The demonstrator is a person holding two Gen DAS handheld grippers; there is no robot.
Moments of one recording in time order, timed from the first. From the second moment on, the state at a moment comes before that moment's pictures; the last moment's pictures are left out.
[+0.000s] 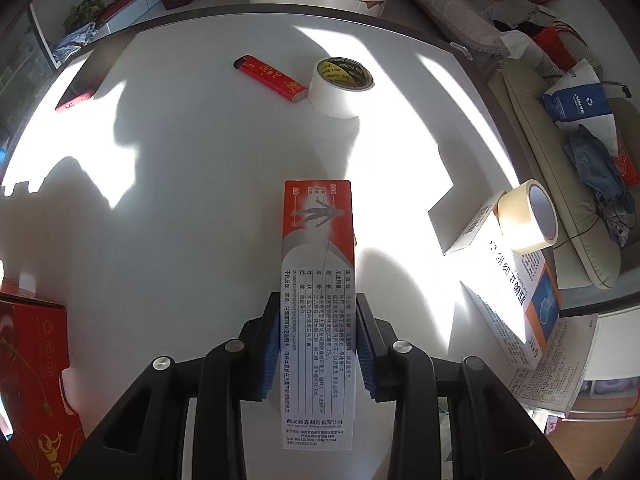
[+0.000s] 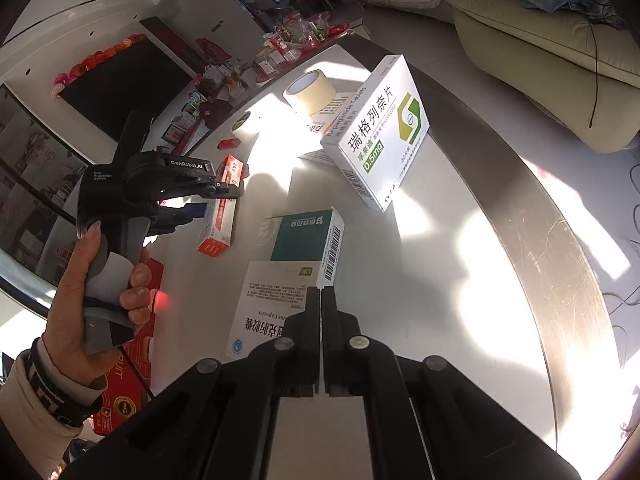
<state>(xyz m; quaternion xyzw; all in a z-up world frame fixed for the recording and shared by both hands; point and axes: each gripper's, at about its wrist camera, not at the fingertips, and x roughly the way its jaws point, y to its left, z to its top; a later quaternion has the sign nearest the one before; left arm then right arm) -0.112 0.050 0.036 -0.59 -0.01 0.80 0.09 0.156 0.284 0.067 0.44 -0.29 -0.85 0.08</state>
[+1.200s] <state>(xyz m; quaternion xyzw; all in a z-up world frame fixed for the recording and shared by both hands) 0.100 -0.144 0.194 -0.34 -0.05 0.93 0.12 0.164 0.208 0.074 0.43 -0.47 -0.75 0.19</state>
